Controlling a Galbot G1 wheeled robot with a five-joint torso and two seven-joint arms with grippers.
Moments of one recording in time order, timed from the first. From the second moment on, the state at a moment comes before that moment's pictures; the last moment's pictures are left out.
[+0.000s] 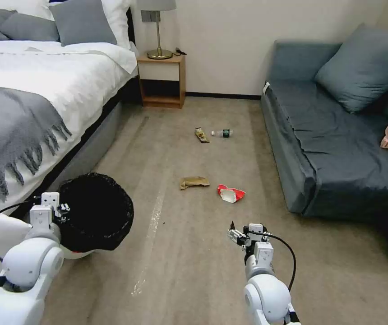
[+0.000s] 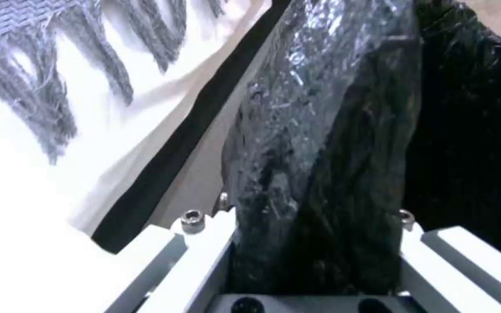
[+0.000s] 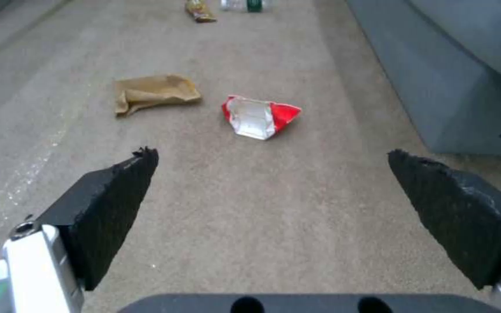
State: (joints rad) left arm 1.38 -1.04 -0.71 -2.02 -0.34 0.61 -0.35; right arm -1.44 1.55 0.32 1.93 0.05 -0.35 0.30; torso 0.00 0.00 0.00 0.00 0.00
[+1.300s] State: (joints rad) left arm 1.50 -1.09 -0.70 -2.05 -0.22 0.45 -0.32; right arm -1.50 1.56 0.33 1.99 0.03 -0.33 0.32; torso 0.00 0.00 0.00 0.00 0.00
